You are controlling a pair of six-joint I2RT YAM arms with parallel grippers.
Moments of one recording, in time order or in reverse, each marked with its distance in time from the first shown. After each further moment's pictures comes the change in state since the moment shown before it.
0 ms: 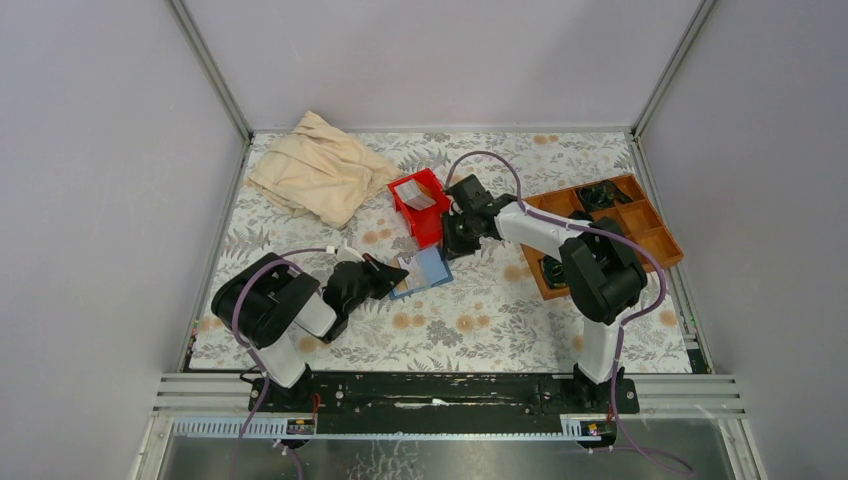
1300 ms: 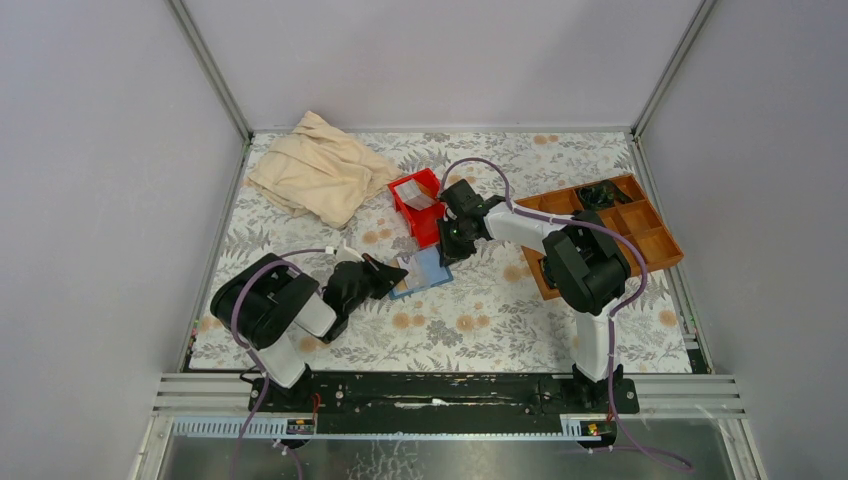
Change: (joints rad) left arm 0.000 -0.008 0.000 -0.014 -0.018 -0.008; right arm 0.019 0.101 0.055 -0.023 0.004 -0.012
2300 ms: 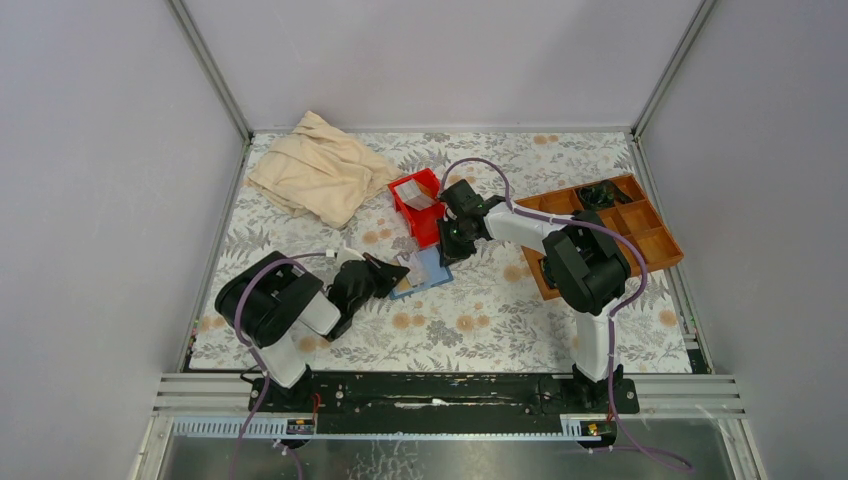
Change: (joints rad) left arm -0.030 0.022 0.031 -0.038 -0.071 -0.094; right arm 0.000 0.000 0.000 0.000 0.000 0.000
